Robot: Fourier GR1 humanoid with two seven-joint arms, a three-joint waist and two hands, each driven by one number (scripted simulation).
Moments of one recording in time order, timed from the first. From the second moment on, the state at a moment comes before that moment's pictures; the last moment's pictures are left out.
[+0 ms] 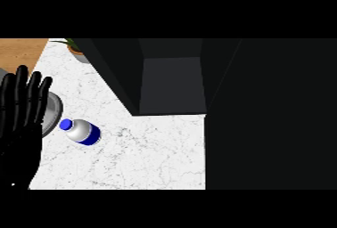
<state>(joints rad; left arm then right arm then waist) -0.03 0.08 -0.01 -2.10 -0.02 0.01 -0.02 -0.02 -0.09 0.03 -2.10 -0.02 0.01 0.01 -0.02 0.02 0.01</state>
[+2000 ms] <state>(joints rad) 0.14 0.00 0.05 -1.85 -0.08 0.75 0.16 0.73 -0.16 0.31 -2.48 -0.13 0.27 -0.11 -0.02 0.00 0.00</state>
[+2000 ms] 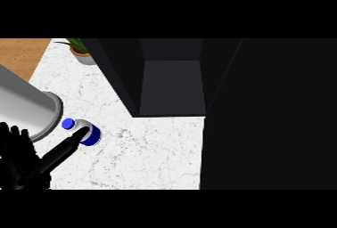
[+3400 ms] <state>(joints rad) -0.18 0.03 0.41 -0.71 0.41 0.20 -0.76 0.97 -0.24 0.37 -2.50 -0.05 0.29 -0.33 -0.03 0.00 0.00</state>
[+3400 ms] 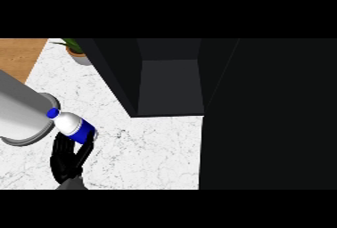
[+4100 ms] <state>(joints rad) -0.31 0.13 0.36 -0.46 0.24 0.23 -1.03 0.99 -0.28 0.38 -2.49 -0.04 0.28 -0.38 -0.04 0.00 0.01</state>
